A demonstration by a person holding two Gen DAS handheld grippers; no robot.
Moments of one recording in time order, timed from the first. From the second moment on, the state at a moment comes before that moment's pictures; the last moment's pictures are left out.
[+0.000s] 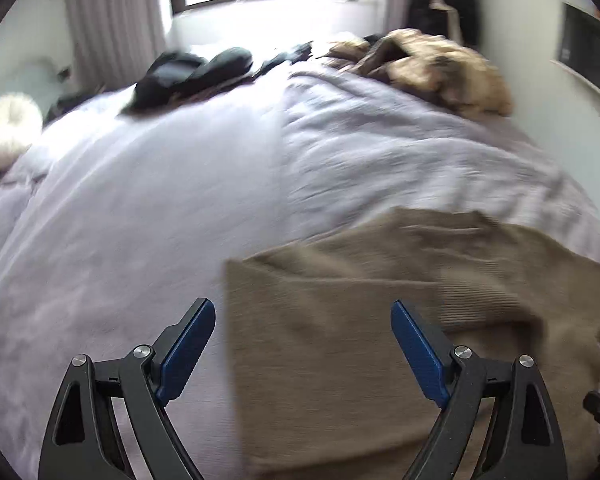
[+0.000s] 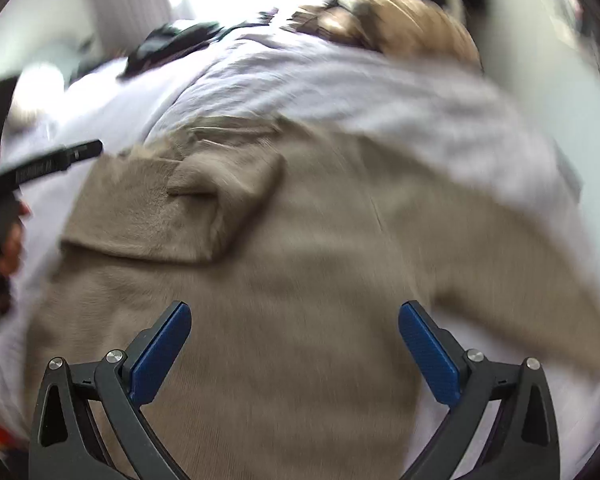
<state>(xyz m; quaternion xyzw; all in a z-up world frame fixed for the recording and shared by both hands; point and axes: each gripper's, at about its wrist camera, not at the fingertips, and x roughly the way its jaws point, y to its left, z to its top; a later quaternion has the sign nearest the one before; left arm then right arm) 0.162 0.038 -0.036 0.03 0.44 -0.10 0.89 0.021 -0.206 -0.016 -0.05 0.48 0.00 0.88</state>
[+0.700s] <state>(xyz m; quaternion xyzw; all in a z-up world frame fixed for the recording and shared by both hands) 0.210 0.067 -0.096 -0.03 0.54 -0.13 0.83 0.077 -0.332 -0.078 0.35 0.44 0.00 0.83</state>
